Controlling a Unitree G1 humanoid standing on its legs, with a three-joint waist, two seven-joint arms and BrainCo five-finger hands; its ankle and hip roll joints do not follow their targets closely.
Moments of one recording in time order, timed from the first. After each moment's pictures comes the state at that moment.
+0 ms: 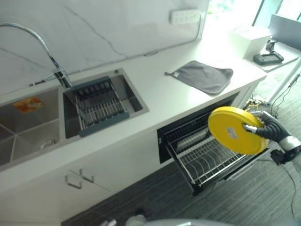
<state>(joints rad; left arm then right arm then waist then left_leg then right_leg) 0.23 0.33 0.16 1.02 -0.53 0.02 -0.55 -0.01 -0.86 -0.16 -0.07 -0.05 -0.20 0.27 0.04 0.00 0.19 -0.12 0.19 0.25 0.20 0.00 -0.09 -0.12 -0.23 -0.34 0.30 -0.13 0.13</state>
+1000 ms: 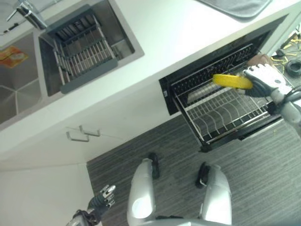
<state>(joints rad) 0.19 0.36 0.10 0.82 -0.65 0.09 -0.55 -0.63 -1.09 0.33 0.27 -0.59 -0.27 -0.05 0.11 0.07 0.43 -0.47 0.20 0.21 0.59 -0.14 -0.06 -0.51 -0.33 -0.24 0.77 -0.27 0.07</state>
